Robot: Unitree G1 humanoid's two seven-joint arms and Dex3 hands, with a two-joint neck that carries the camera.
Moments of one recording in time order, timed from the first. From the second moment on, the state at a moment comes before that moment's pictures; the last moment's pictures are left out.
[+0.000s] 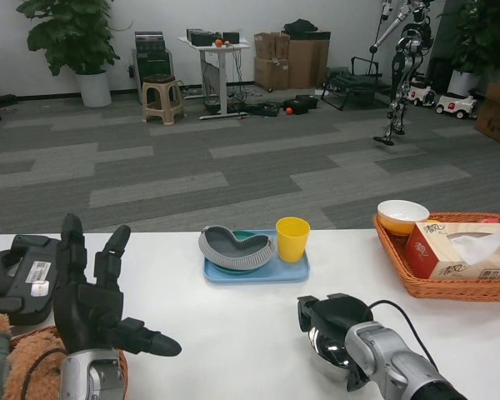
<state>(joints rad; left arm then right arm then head) -0.38 0.16 -0.27 0.61 -0.74 -1.02 0.09 -0.57 -0.38 0.42 0.71 -0.86 -0.09 -0.01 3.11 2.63</state>
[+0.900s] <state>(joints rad) -0.38 0.16 -0.27 0.61 -0.74 -1.02 0.09 -0.58 -0.38 0.46 0.69 -0.76 0.08 0.10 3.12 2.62</state>
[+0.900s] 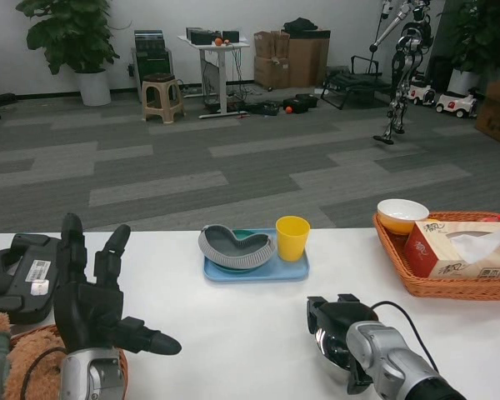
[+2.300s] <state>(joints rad) -0.38 0.16 -0.27 0.61 -0.74 -1.02 0.09 -0.51 -0.38 0.22 0.53 -0.28 0.07 0.13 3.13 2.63</state>
